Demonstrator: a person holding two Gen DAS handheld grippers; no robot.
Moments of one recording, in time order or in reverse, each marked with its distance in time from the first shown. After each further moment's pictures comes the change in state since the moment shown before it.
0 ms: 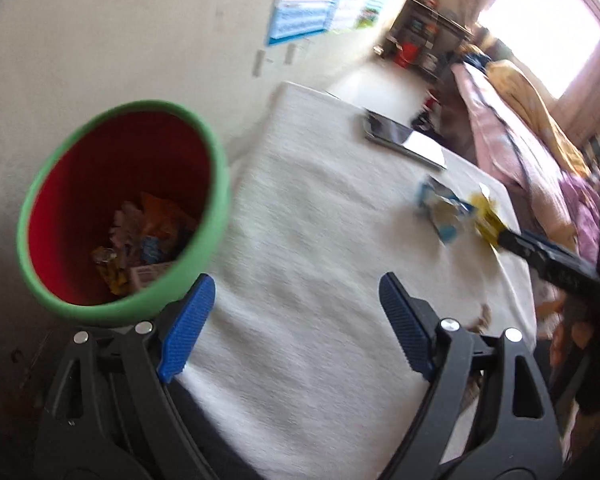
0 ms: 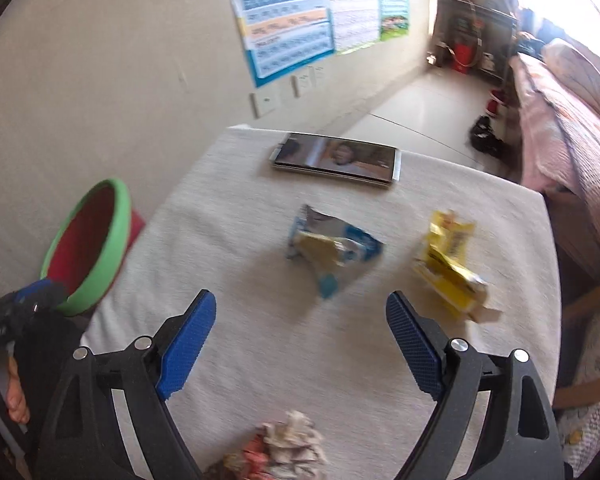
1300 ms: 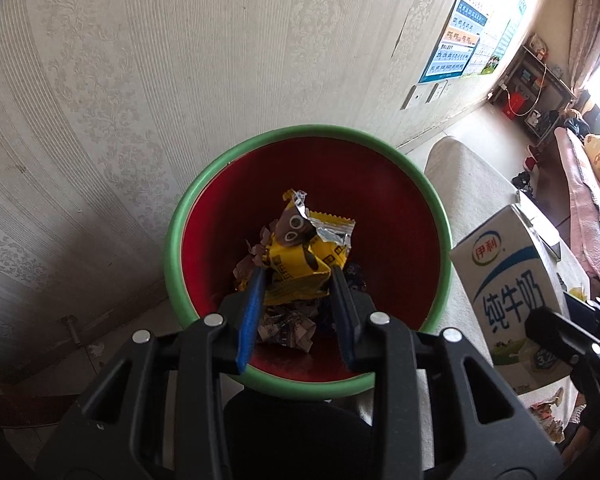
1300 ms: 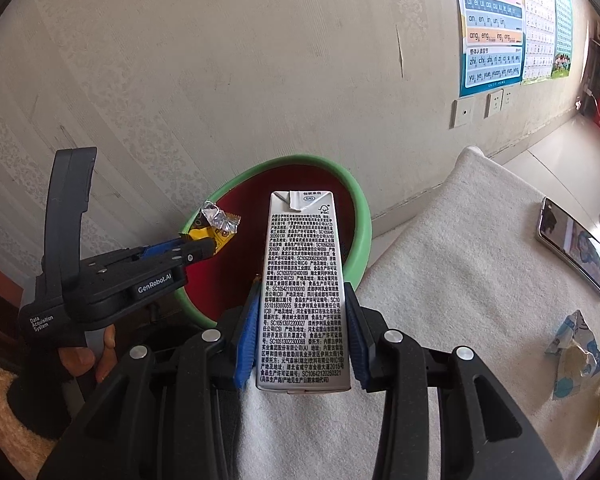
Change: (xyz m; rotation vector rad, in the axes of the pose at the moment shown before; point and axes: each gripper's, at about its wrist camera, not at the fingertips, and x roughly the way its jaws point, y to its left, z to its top) left arm -0.024 0.168 0.027 -0.323 -0.068 0.331; right arm 0.033 0.252 0.034 -0.378 0.087 0.416
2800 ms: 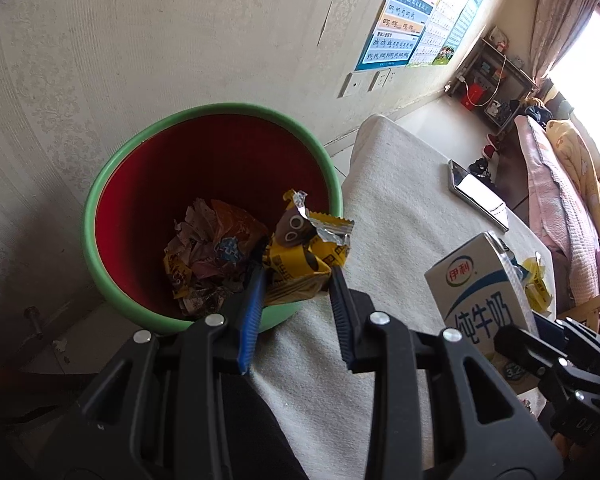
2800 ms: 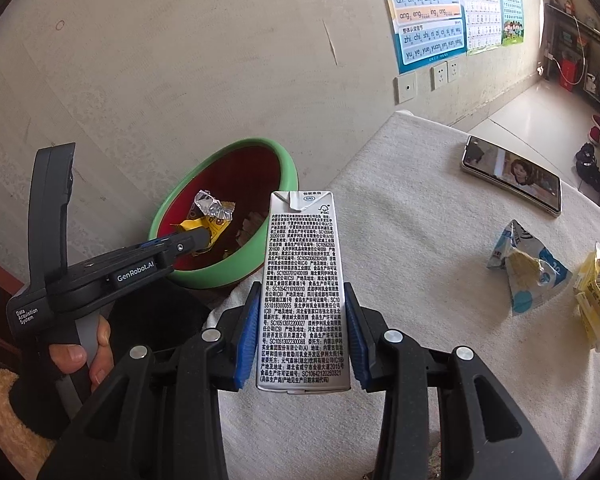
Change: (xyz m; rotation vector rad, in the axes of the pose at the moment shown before) left arm -0.024 -0.069 -0.041 0.050 -0.012 -0.136; right arm -0.055 -0.044 -0.064 0.104 -0.021 -0.053
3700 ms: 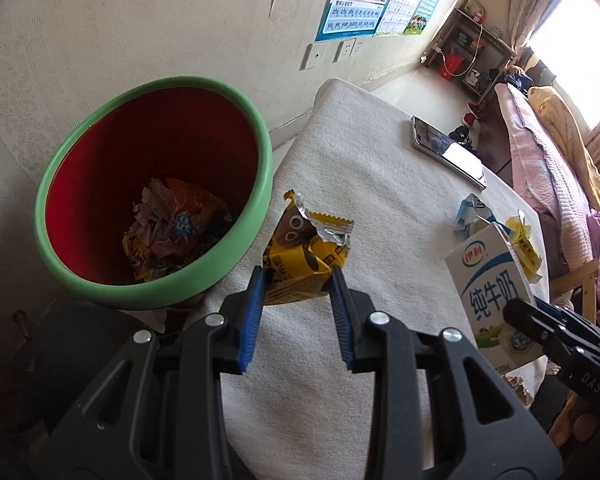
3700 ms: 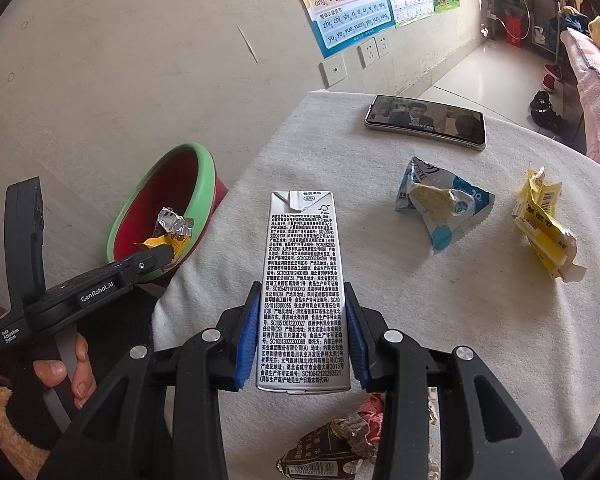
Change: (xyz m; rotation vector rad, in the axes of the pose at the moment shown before) left arm 0.016 -0.046 -0.022 0.077 0.070 -0.048; right arm -0.029 -0.073 -0.038 0.186 -0.012 -0.077
